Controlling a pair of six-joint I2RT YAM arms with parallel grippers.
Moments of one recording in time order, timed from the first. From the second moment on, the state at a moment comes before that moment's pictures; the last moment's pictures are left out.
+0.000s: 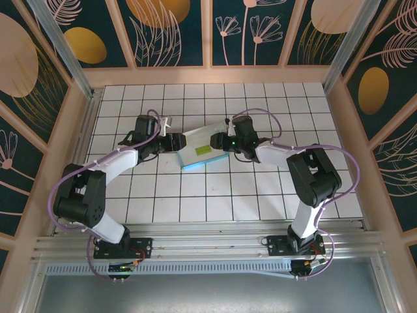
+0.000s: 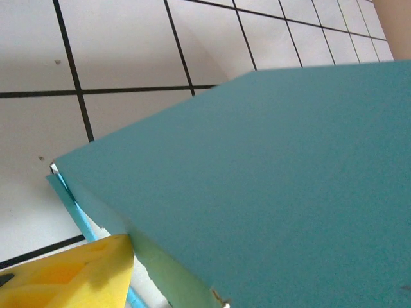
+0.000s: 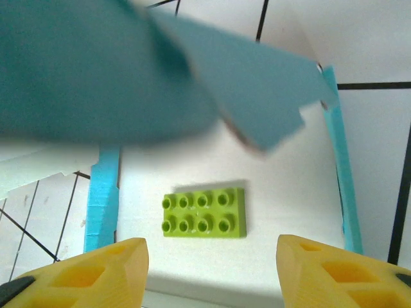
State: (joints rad) left arm -0.30 1.59 0.90 -0.05 0.47 -0.41; right arm 0.54 1.79 1.01 0.10 -0.29 0.55
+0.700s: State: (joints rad) left arm -0.30 1.58 0.86 -0.06 0.45 -0.41; right arm 0.45 1.61 0.93 0.14 -0.30 0.41
